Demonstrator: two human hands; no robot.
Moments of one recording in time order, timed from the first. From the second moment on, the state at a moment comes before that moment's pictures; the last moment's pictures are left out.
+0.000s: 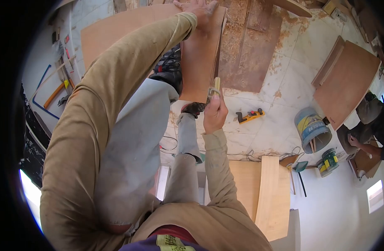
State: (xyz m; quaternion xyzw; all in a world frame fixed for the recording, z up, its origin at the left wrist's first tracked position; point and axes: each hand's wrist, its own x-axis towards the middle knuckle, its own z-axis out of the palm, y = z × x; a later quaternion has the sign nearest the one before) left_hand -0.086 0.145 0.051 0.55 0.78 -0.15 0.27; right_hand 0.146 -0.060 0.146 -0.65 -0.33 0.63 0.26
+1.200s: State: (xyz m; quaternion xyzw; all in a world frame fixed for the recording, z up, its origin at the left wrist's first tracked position) left_hand -0.085 0.150 0.040 0.52 0.78 -0.18 0.29; right_hand 0.070 0.076 0.040 -0.63 -0.50 0.52 0.29
